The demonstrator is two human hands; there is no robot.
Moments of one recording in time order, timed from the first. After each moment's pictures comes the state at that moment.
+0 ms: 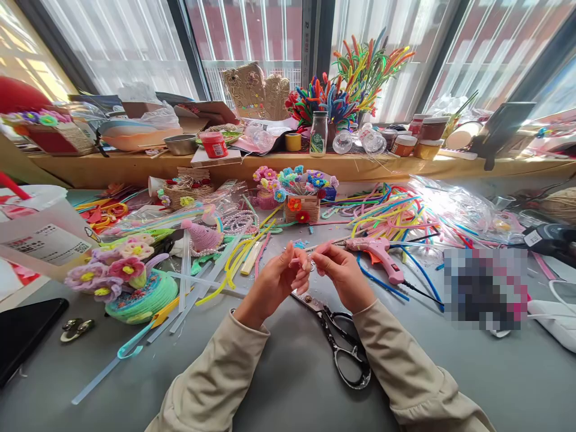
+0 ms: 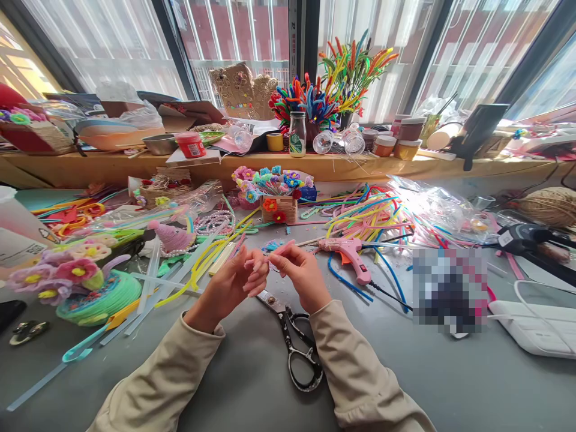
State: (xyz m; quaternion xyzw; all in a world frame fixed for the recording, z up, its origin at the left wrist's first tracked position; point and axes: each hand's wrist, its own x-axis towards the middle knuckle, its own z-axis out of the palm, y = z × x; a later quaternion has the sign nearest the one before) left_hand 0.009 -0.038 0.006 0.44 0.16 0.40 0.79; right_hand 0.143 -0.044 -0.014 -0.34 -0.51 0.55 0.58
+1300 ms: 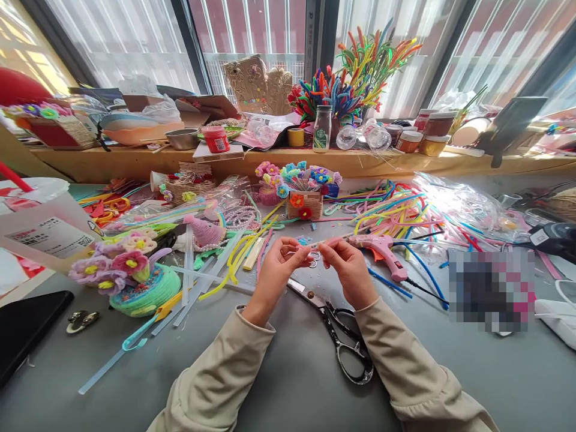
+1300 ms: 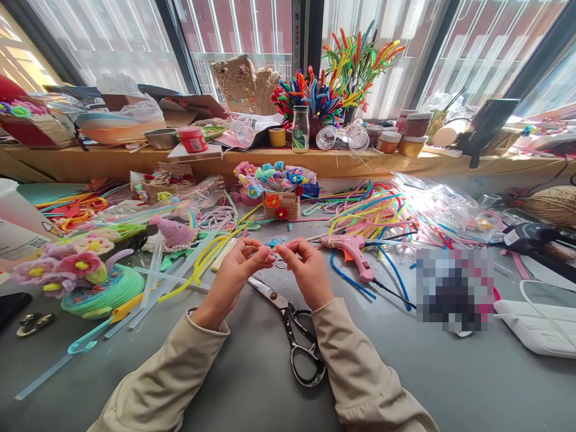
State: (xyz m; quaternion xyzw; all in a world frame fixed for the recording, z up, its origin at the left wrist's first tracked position) left_hand 0.015 -0.036 0.001 0.48 0.39 0.51 0.60; right_hand 0.142 -0.041 -0.015 -0.40 -0.53 0.43 0.61
